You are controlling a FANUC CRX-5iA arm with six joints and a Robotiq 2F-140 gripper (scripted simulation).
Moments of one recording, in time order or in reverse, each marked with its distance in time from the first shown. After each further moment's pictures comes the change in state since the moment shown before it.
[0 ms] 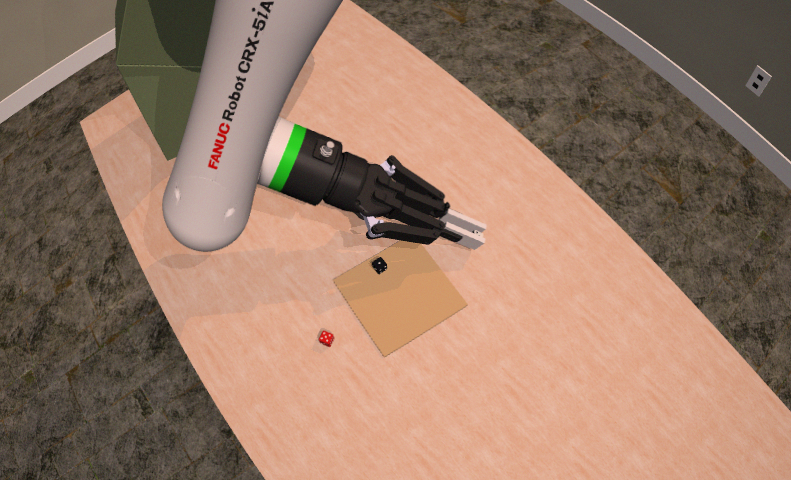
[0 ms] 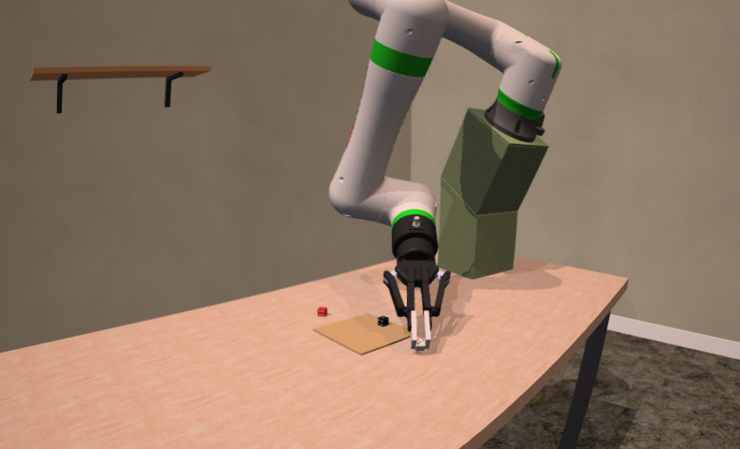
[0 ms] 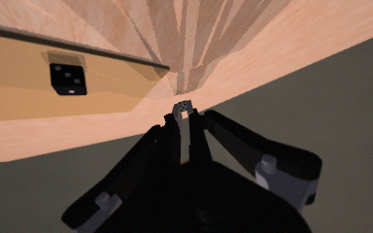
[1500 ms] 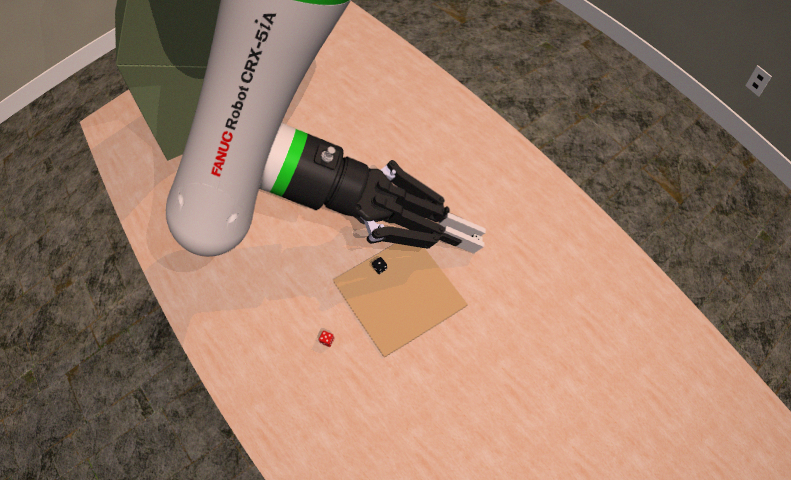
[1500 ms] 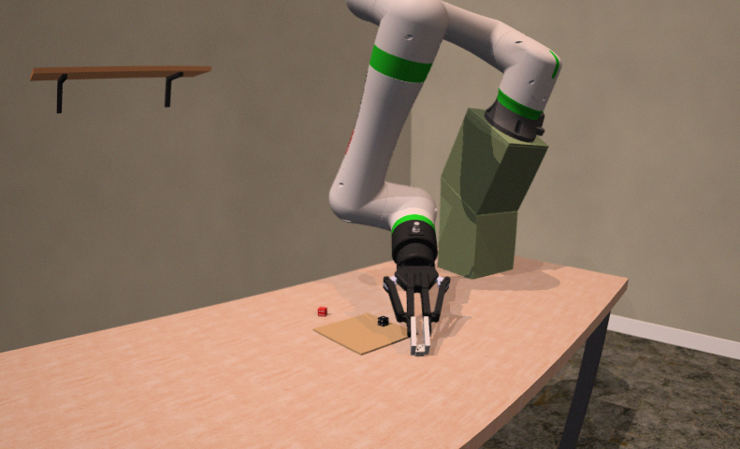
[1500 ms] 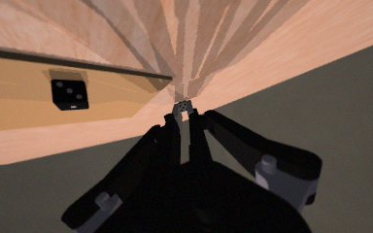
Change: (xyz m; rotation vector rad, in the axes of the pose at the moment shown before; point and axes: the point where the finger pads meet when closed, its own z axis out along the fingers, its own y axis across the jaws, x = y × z) arm 0.010 0.000 0.005 0.000 0.000 0.000
